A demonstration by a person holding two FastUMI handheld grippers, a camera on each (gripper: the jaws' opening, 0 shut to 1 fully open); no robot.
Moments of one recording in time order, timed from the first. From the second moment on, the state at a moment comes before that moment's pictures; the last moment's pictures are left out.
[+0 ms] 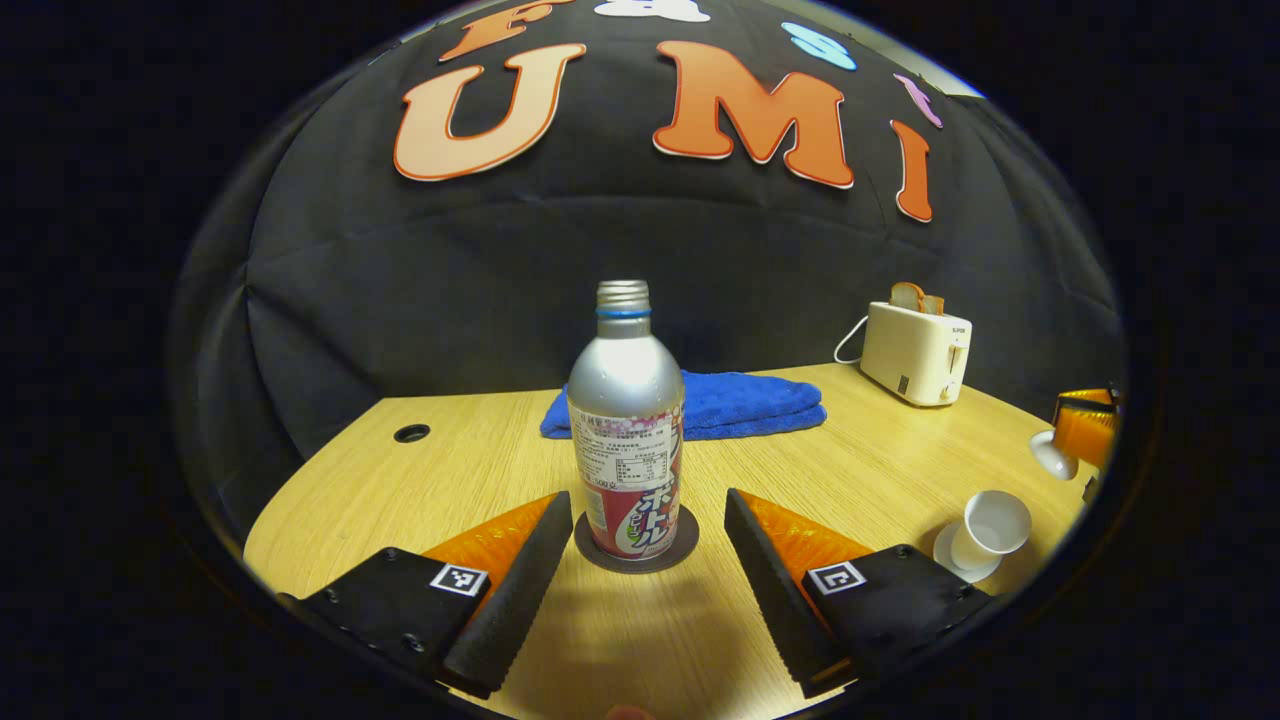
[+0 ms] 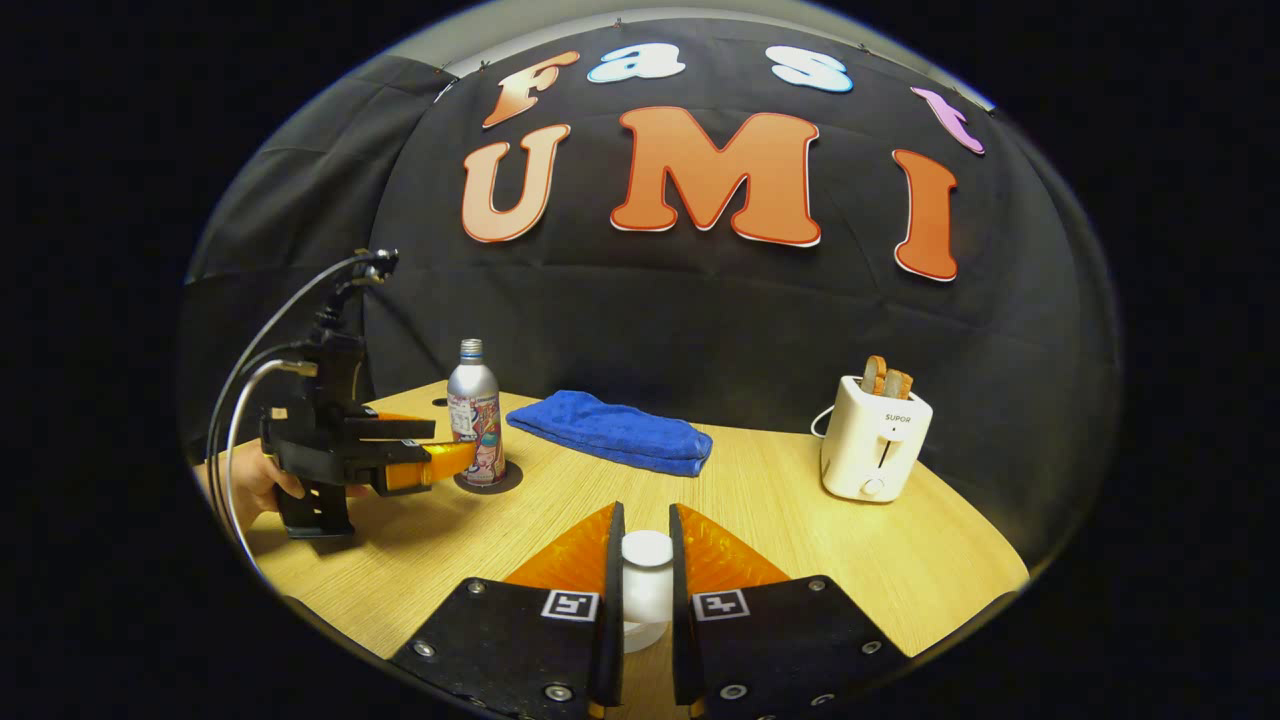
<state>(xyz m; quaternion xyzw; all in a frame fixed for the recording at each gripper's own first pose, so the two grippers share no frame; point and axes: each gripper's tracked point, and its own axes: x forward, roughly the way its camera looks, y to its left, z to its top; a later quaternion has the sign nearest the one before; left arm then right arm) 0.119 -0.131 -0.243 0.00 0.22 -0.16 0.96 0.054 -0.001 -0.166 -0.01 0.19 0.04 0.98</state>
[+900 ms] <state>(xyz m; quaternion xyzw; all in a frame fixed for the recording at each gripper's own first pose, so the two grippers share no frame) 0.066 -0.117 -0.203 0.01 0.17 -0.14 0.98 0.058 0.017 -0.215 0.00 0.22 0.05 0.98</state>
